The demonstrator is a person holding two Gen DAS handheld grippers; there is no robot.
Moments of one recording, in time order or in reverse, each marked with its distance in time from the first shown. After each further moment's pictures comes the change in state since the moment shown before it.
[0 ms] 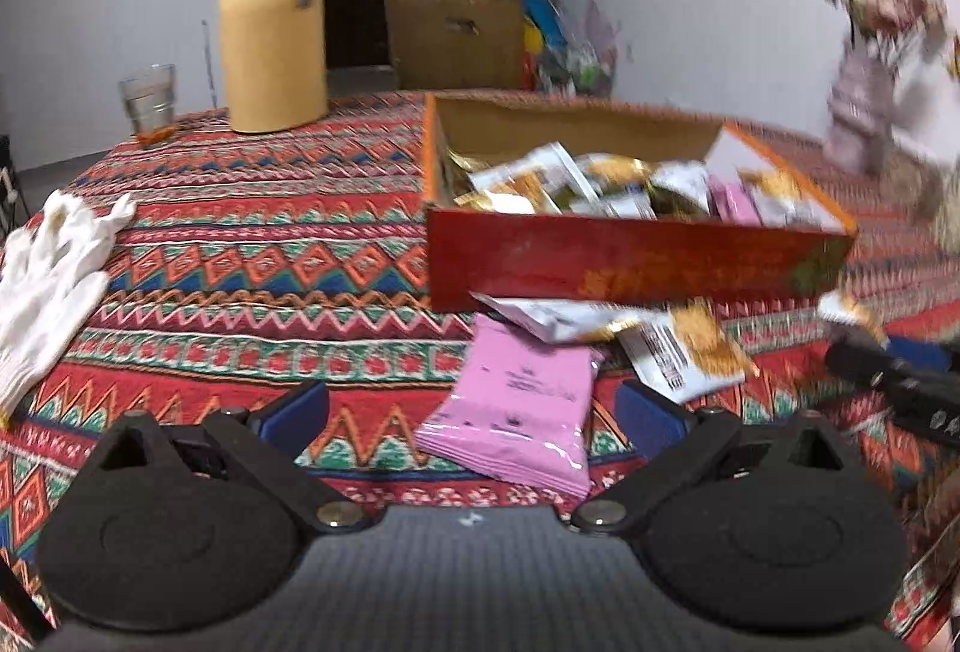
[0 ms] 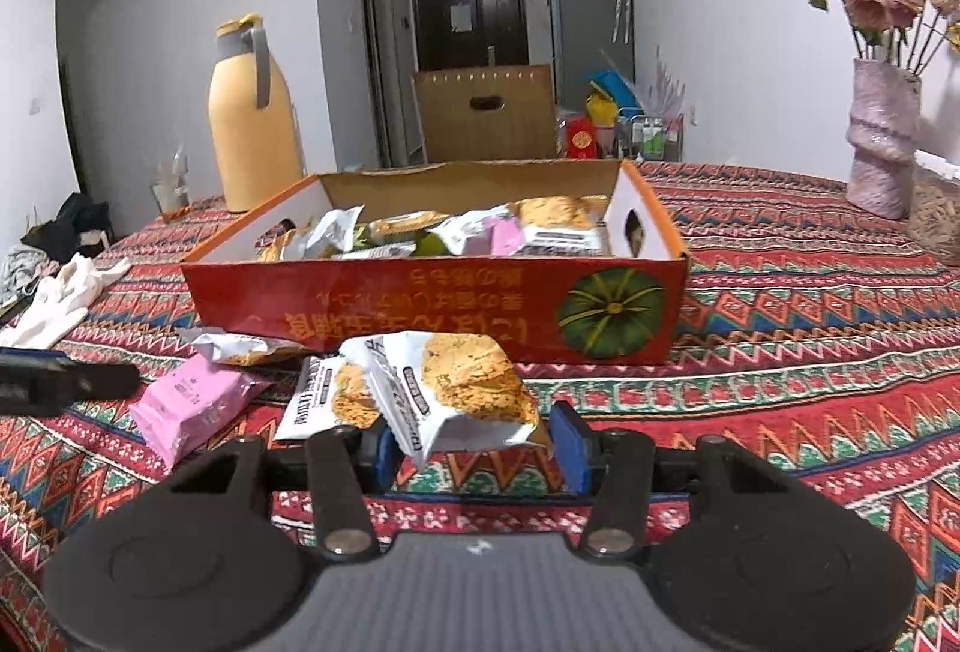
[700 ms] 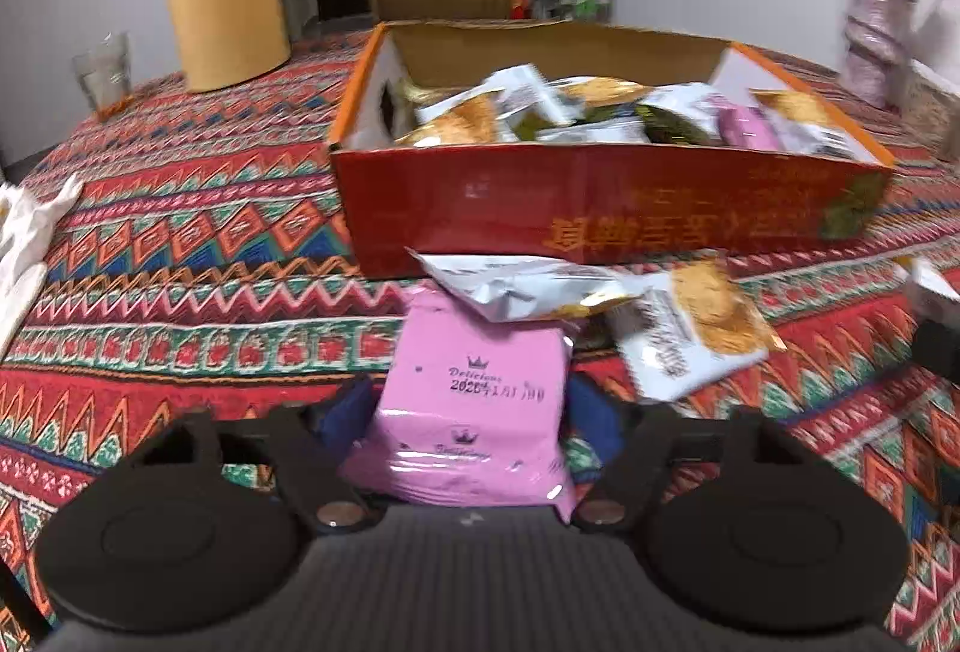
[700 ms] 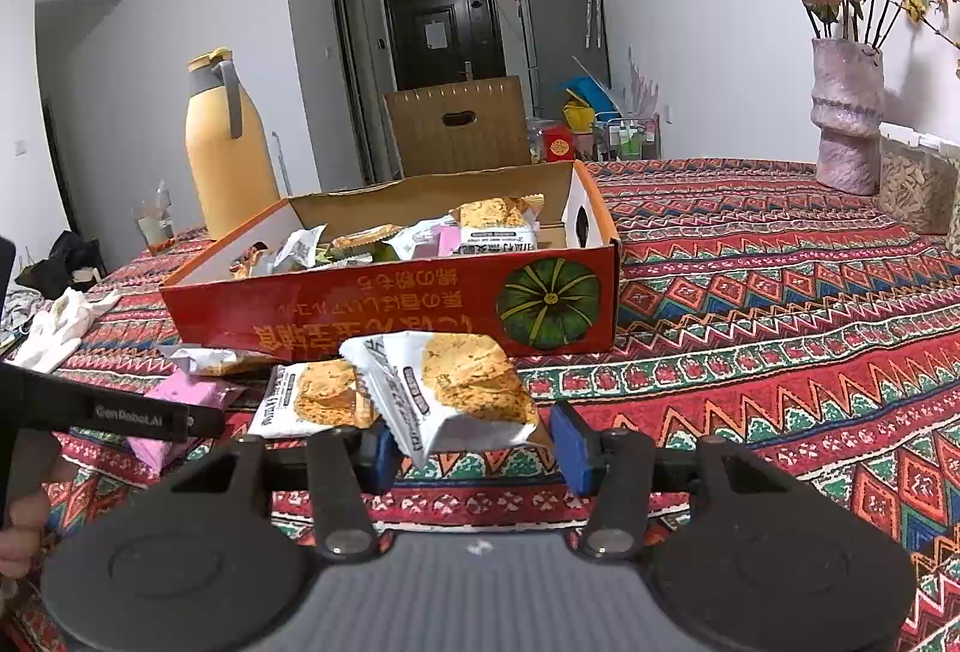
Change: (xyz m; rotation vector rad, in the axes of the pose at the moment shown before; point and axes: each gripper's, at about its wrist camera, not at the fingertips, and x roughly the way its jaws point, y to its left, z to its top) left arm 0.049 -0.029 0.003 0.042 0.115 0.005; right arm -0.010 -0.024 -0.010 0.065 -0.026 -0.001
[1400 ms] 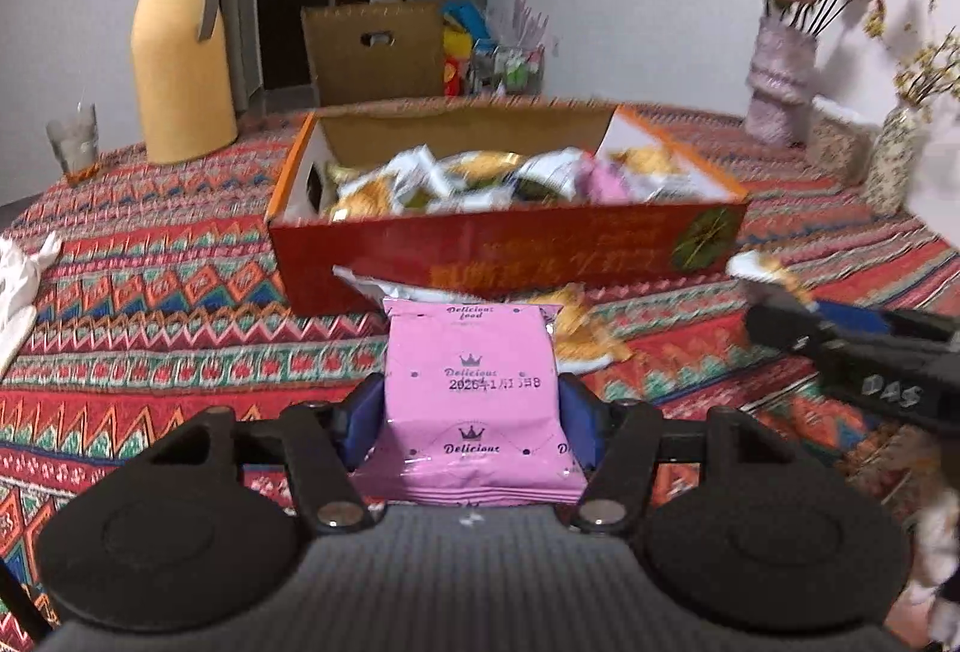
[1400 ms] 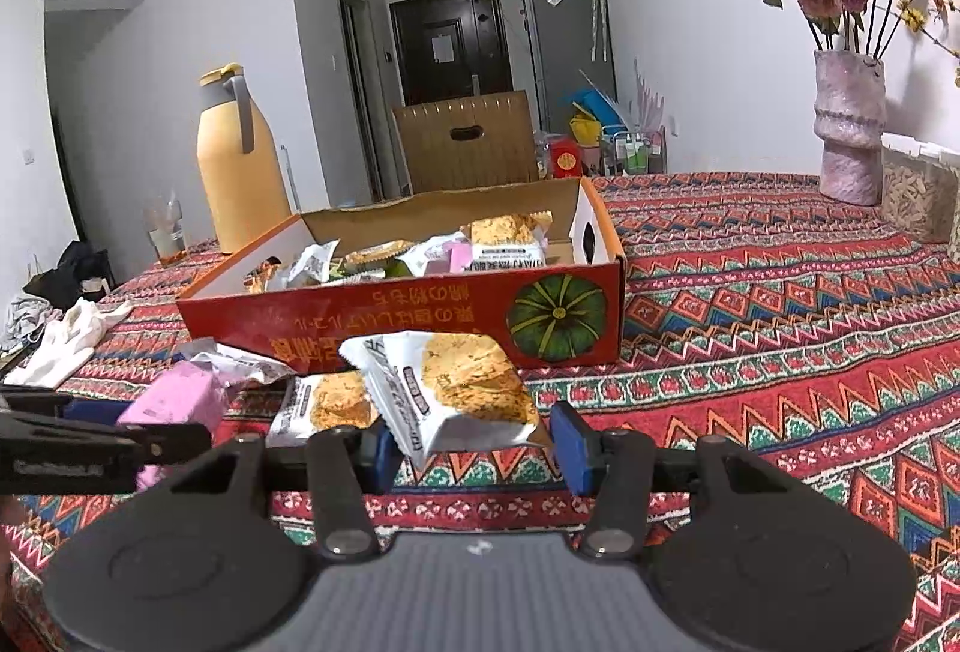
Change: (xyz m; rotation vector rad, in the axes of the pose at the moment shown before) left arm -0.074 -0.027 -0.018 0.036 -0.160 -0.102; right arm -0.011 0.005 0.003 -0.007 -0.039 0.012
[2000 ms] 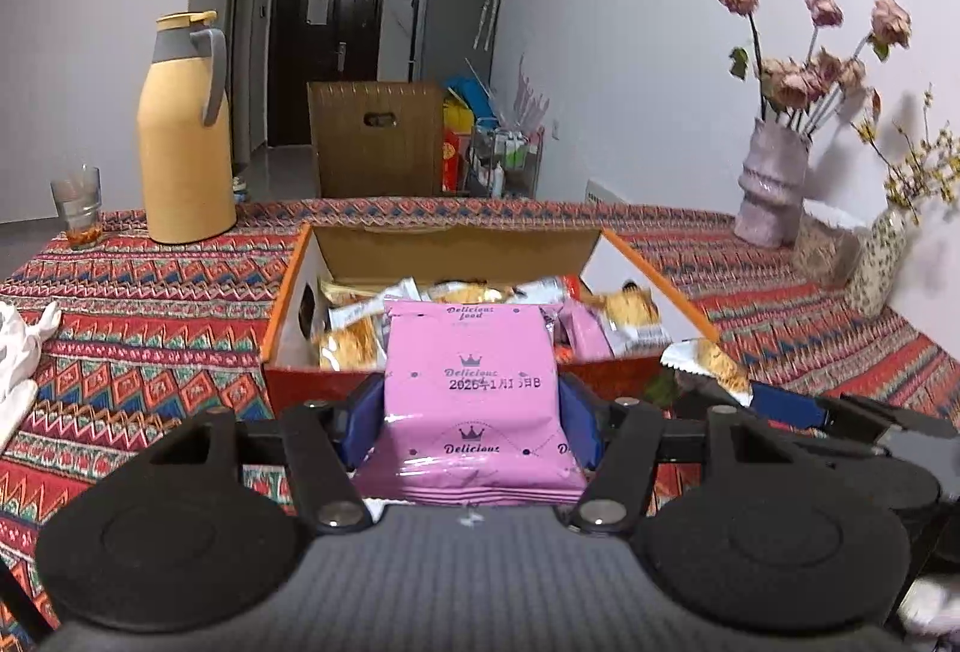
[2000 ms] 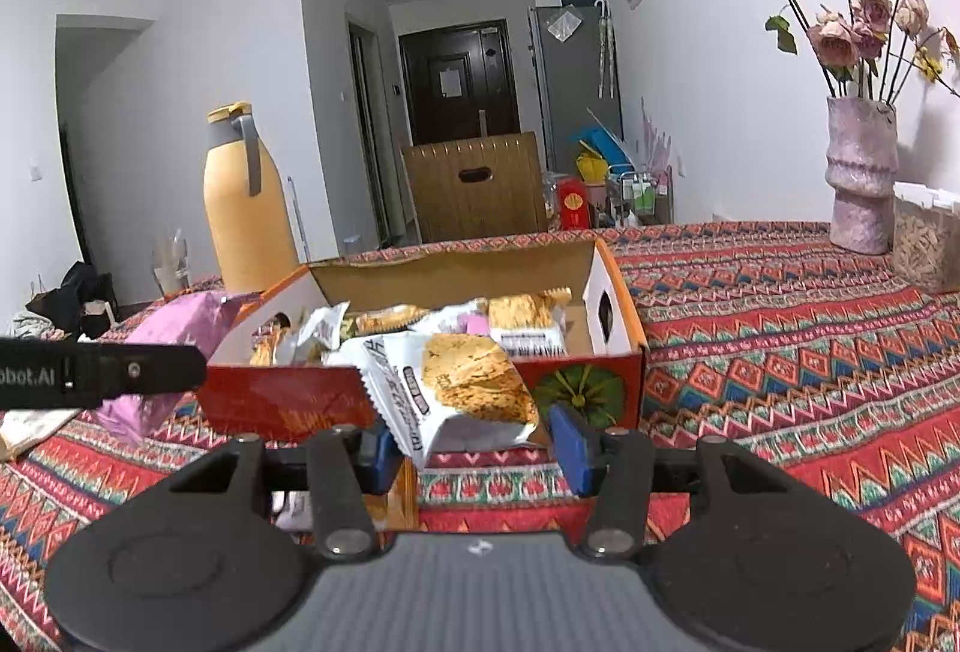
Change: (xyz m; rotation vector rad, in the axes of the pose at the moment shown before) left arm -0.013 -0.005 0.053 -0.063 -0.141 -0.009; right arm 0.012 0.009 0.034 -0.020 -0.074 0.011
